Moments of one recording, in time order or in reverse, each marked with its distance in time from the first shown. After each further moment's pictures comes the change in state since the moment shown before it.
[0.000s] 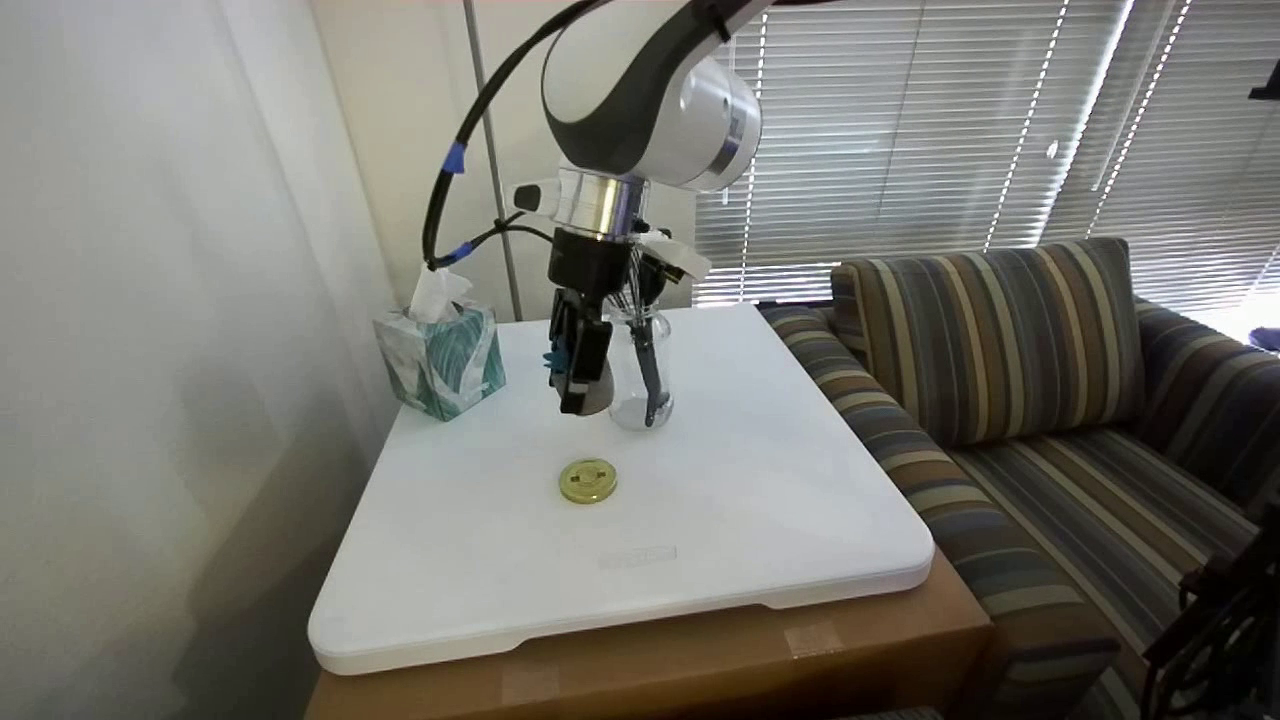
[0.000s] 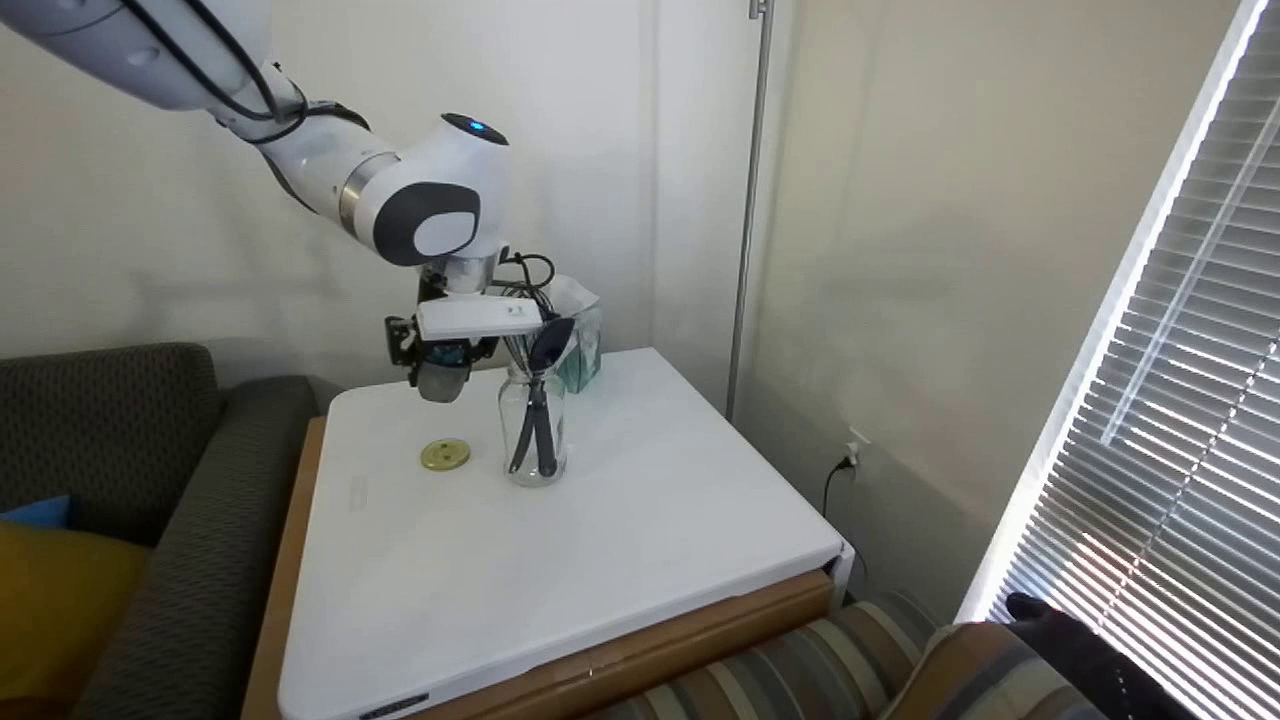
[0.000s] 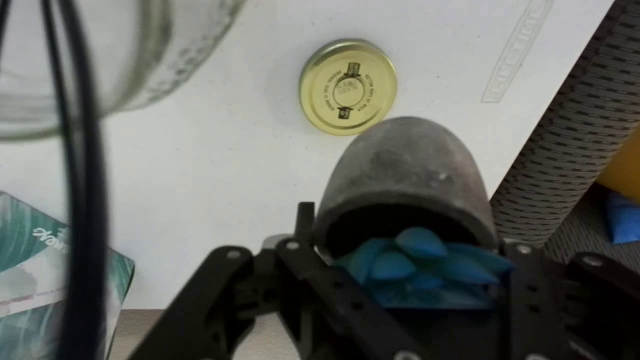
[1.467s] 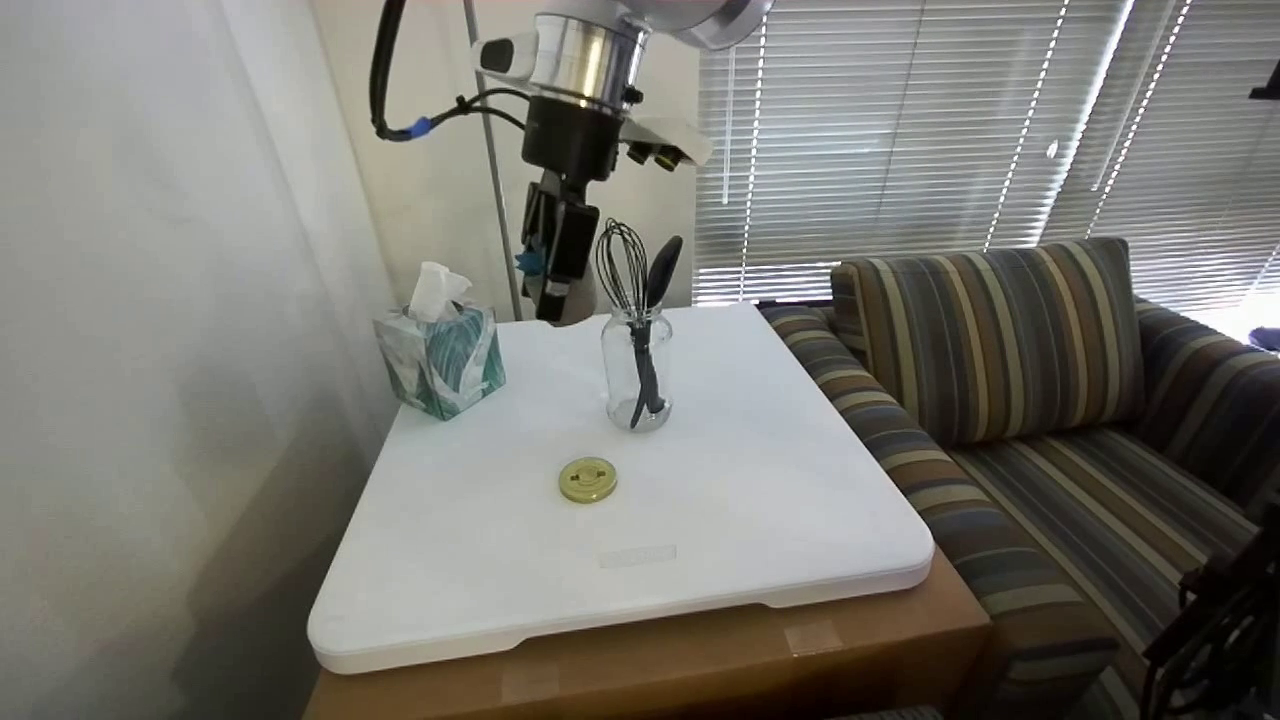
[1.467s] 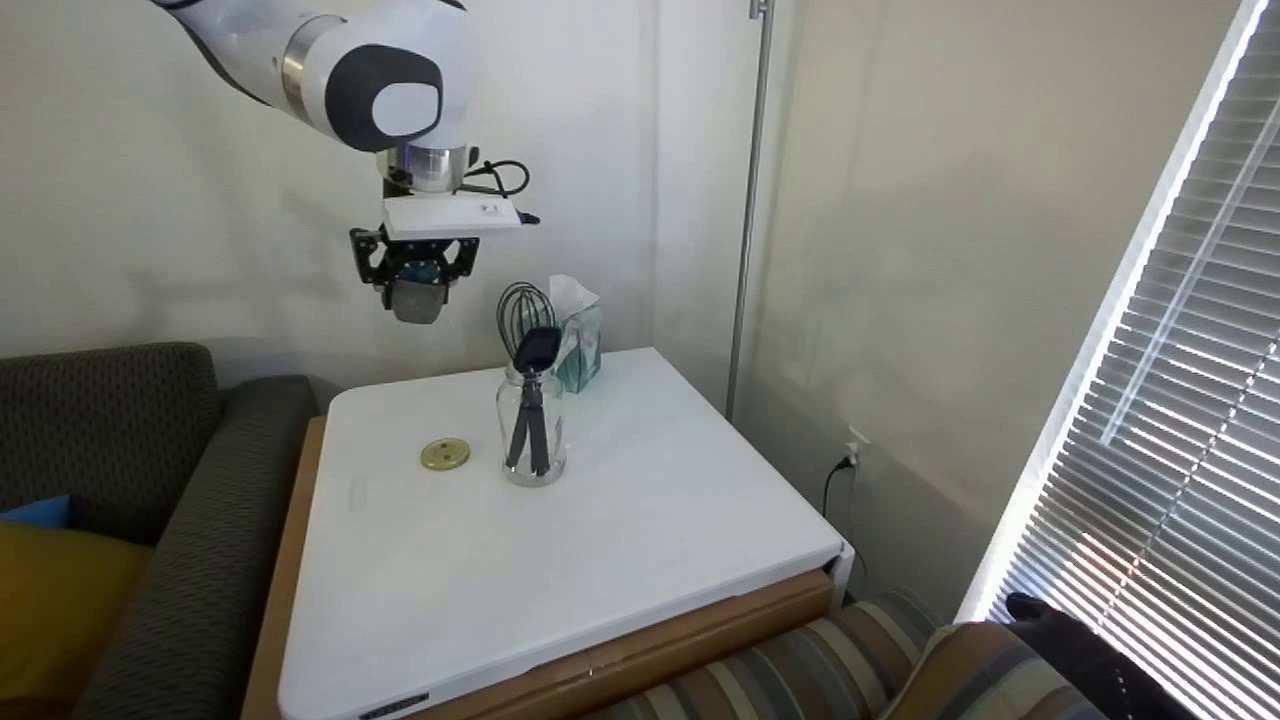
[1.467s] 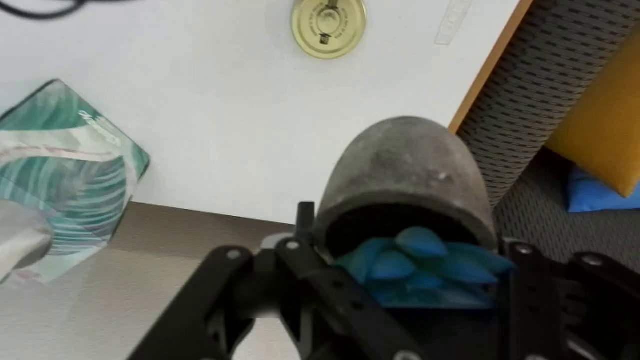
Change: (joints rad) arm -0.028 -0.211 0.064 -0.100 -0.050 -0.054 0.027
